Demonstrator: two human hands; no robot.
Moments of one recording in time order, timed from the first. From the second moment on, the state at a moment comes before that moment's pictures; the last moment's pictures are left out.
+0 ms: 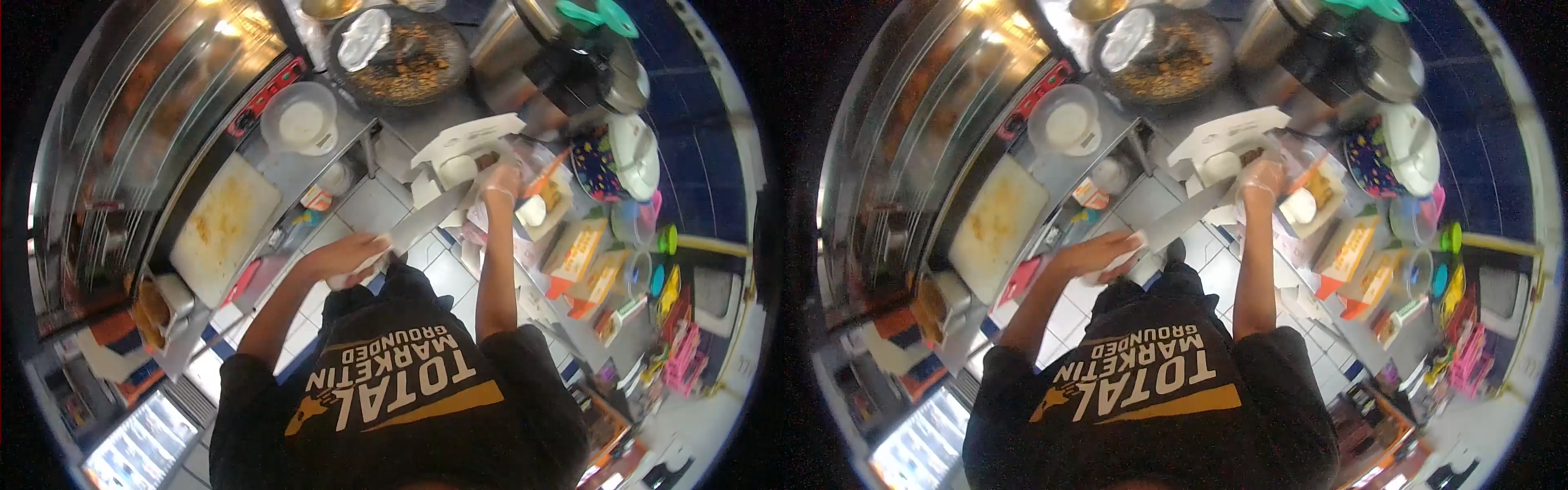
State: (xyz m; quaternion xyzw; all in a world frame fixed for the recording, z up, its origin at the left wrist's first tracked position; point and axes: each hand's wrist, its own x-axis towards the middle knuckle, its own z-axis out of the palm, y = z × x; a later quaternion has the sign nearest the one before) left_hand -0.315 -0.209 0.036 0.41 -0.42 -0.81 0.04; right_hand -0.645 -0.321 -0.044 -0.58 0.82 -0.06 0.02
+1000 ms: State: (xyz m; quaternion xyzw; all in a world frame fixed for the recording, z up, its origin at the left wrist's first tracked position) left_hand 0.013 -0.038 -0.054 0.81 -0.56 -0.09 0.16; right_hand -0.141 -0.288 -0.172 -0.21 0.11 -0.22 0.95
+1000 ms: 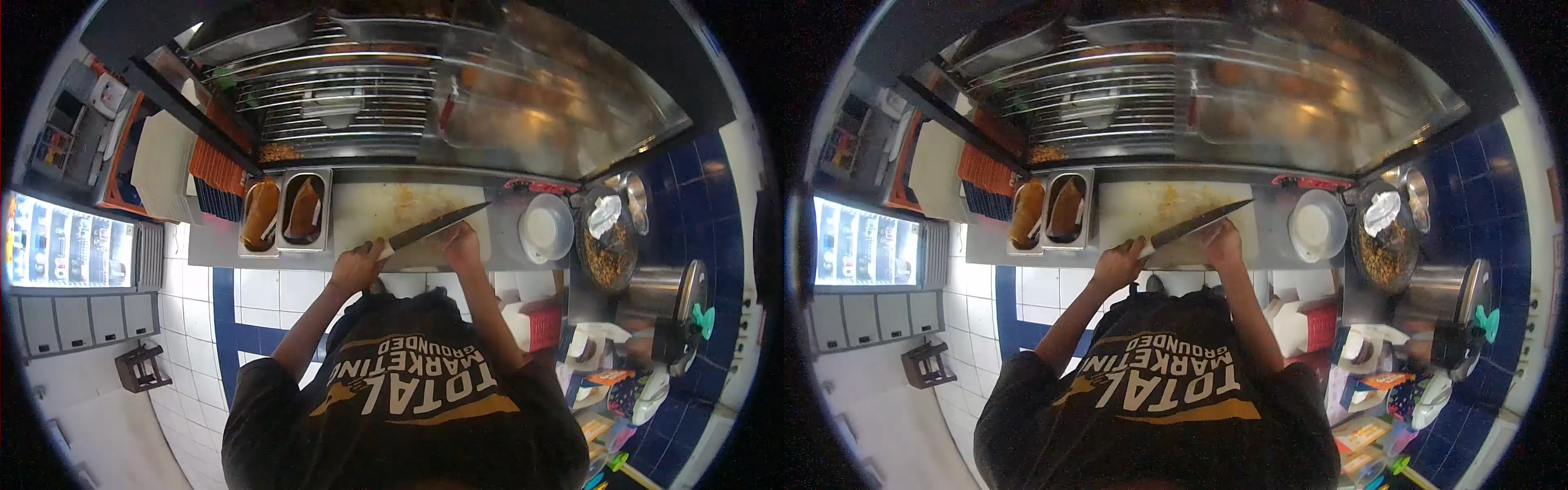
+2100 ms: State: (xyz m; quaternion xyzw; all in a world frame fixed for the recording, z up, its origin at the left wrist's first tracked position) left_hand -0.043 -0.059 -0.045 0.61 -0.63 -0.29 0.39; right_hand 0.213 -0.062 0.105 -0.87 -0.05 -0.38 0.29
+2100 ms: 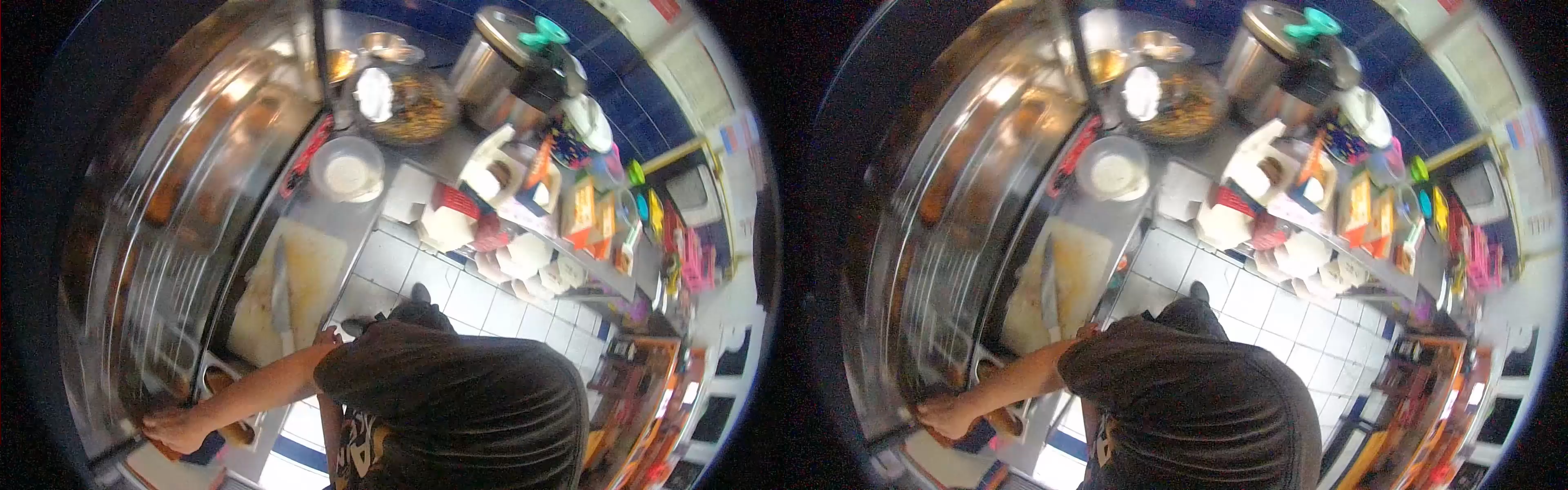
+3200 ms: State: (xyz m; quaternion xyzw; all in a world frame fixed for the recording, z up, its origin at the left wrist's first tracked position) left_hand -0.482 -0.294 -0.108 0.48 -0.30 -0.73 0.37; right_hand -0.733 -0.181 -0.050 -0.56 0.82 -0.11 0.03
